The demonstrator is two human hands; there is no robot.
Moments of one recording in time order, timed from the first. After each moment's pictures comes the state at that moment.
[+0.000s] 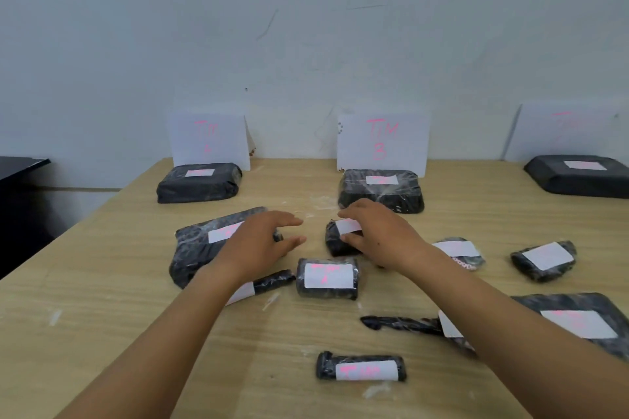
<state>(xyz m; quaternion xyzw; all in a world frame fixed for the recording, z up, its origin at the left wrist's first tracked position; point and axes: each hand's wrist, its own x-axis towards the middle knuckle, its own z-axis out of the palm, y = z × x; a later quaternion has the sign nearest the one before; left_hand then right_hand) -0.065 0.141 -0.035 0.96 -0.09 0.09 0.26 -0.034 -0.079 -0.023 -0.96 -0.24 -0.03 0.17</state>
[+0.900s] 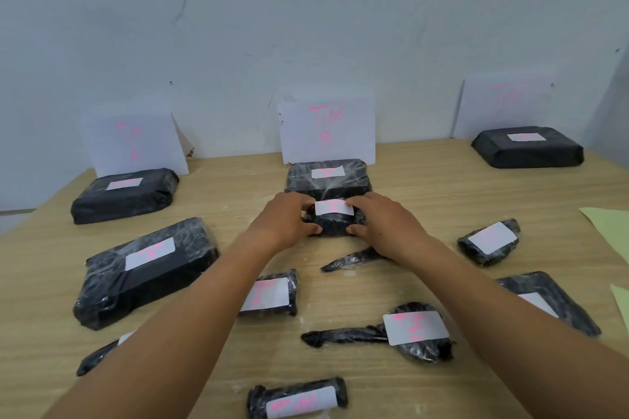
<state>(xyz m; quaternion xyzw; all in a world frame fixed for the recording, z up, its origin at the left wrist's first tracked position) 0.015 0.022 -0.031 0.96 -0.12 -0.02 0.27 0.001 -0.163 -0.044 -0.97 -0.13 -0.03 0.18</state>
